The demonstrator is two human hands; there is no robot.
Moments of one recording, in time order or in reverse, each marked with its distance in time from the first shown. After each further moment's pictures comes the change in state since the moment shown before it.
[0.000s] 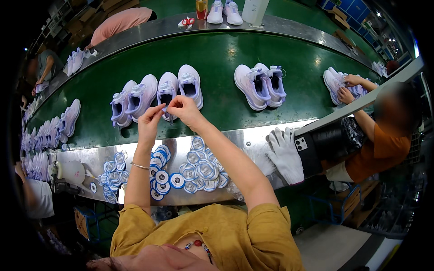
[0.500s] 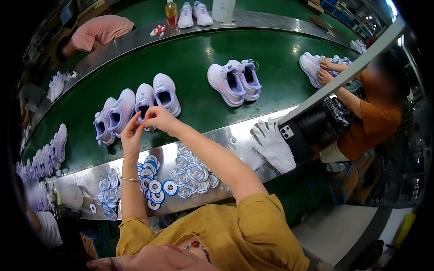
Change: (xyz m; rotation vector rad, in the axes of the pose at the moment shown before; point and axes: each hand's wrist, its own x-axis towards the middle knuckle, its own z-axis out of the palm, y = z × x) left_hand -0.002 -0.004 -0.003 -0.030 -0.031 0.012; right_hand 0.009 0.006 0.004 0.086 -0.132 0.162
